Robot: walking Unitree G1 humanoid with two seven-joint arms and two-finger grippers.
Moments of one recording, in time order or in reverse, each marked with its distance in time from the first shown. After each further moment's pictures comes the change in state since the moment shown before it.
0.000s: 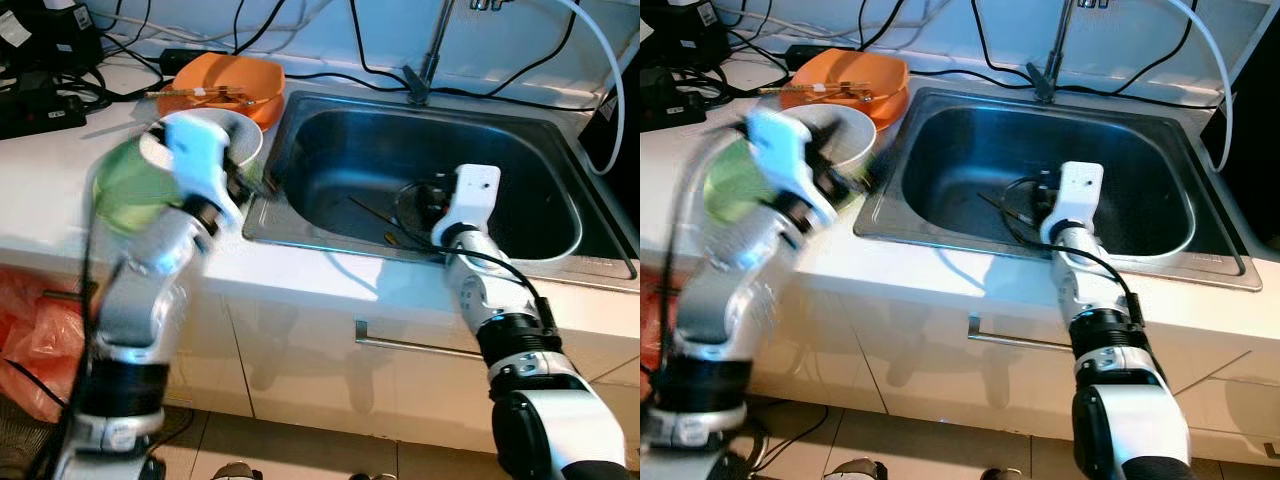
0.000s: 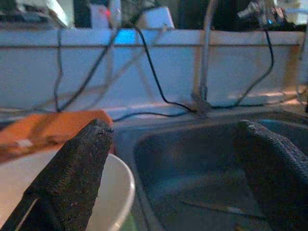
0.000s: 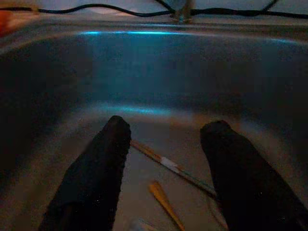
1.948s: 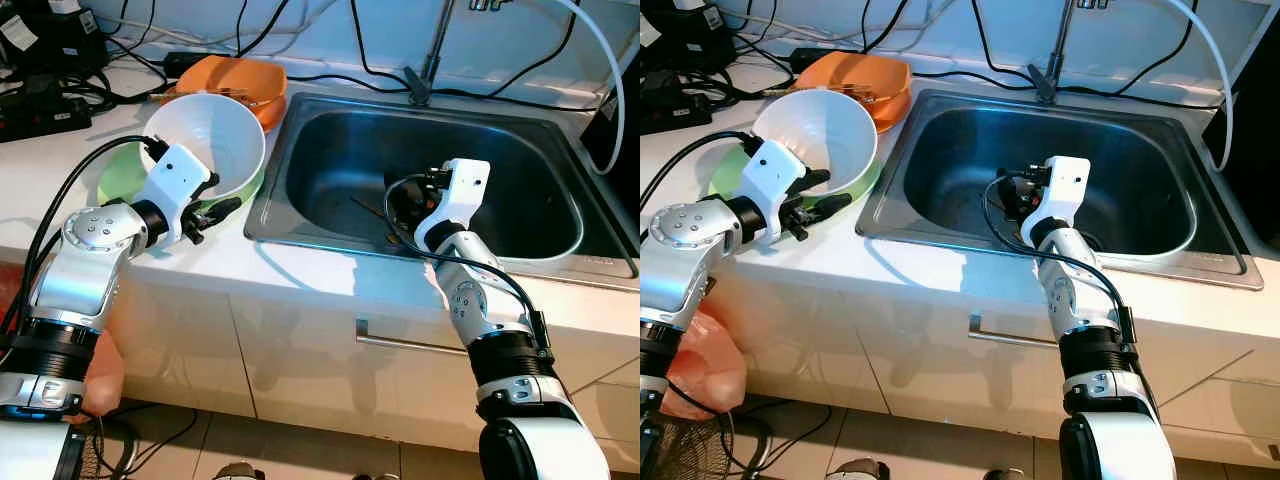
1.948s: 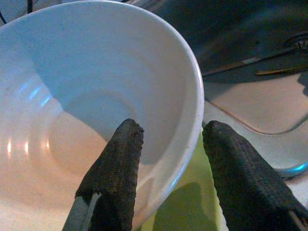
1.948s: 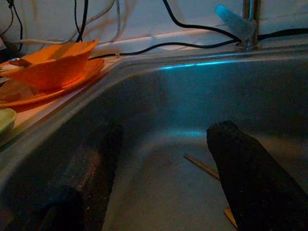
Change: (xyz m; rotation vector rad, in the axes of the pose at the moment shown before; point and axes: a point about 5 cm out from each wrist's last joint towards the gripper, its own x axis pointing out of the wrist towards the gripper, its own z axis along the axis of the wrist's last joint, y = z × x) left arm -0.017 0.066 -0.038 0.364 0.455 -0.256; right arm -0.015 0.024 0.012 0.152 -0.102 0.229
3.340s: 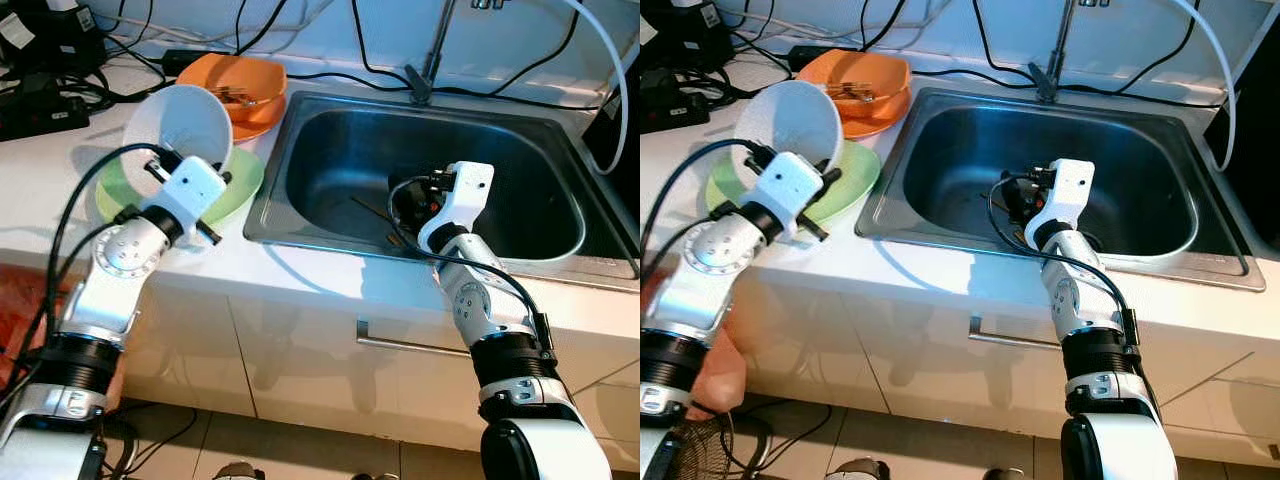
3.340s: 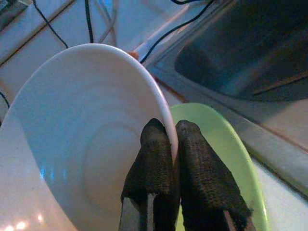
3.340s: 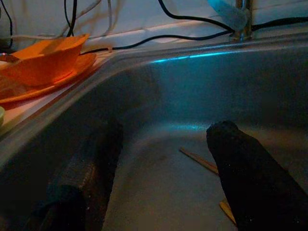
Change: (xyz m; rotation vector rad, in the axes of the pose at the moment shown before) left arm 0.011 -0.012 -0.004 0.203 -0.128 0.247; right arm -0.002 -0.005 -0.001 0.014 0.014 -0.018
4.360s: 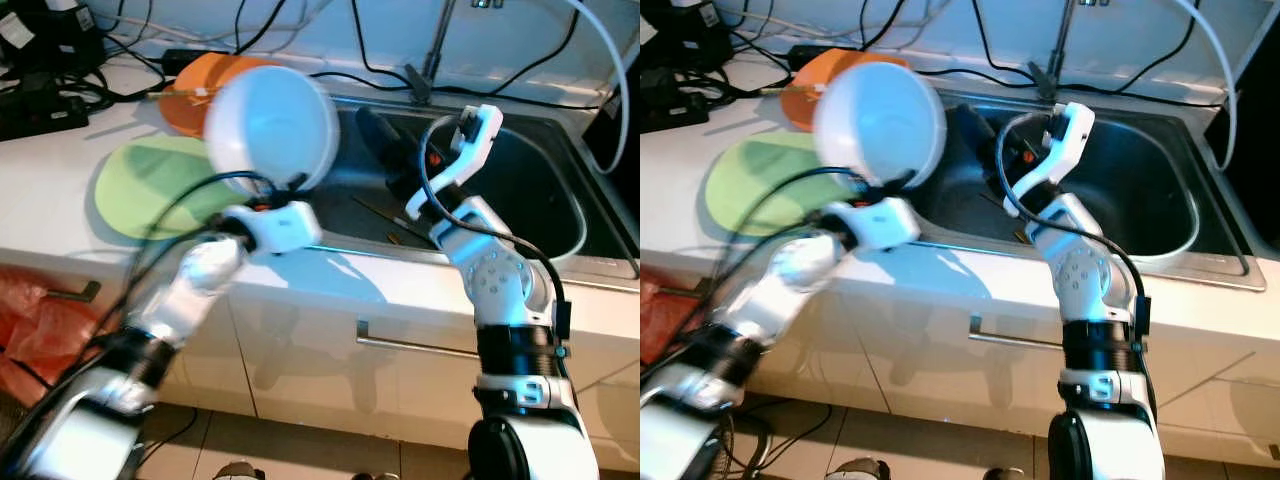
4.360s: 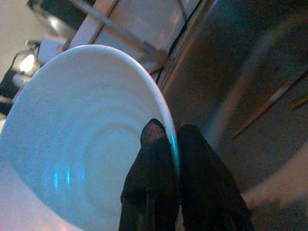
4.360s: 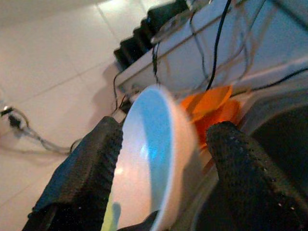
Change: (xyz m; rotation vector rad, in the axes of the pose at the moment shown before) left arm 0.033 -0.077 0.049 0.372 -0.271 -0.144; right arm -0.010 0.056 0.057 0.386 -0.108 0.486
